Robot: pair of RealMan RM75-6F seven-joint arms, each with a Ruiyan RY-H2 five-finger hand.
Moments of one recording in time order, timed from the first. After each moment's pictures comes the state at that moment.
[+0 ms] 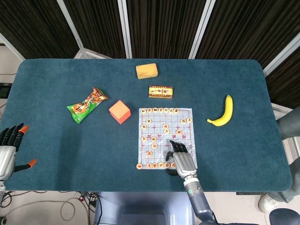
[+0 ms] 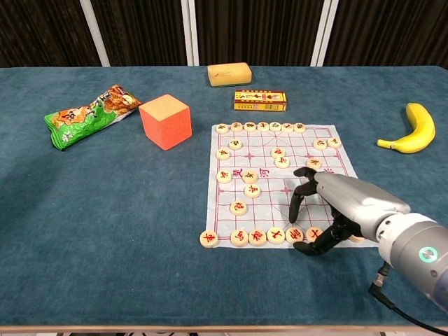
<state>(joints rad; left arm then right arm) -0.12 -1.13 -0.05 -1.59 1.48 1.44 0.03 0.46 -1.81 0.12 -1.67 -0.97 1.21 -0.56</state>
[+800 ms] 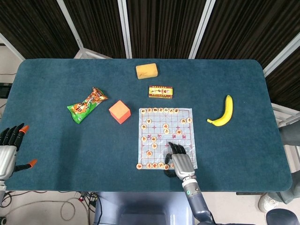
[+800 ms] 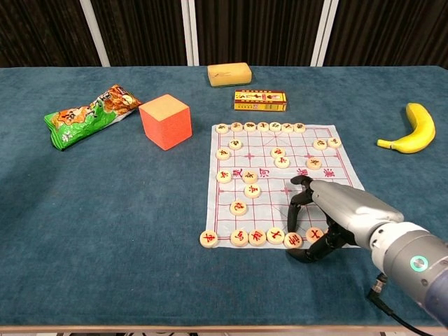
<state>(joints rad) -0.13 -1.12 -0.05 -1.60 1.47 1.43 0.04 0.46 -1.85 0.11 -1.64 -0.96 1.21 -0.57</state>
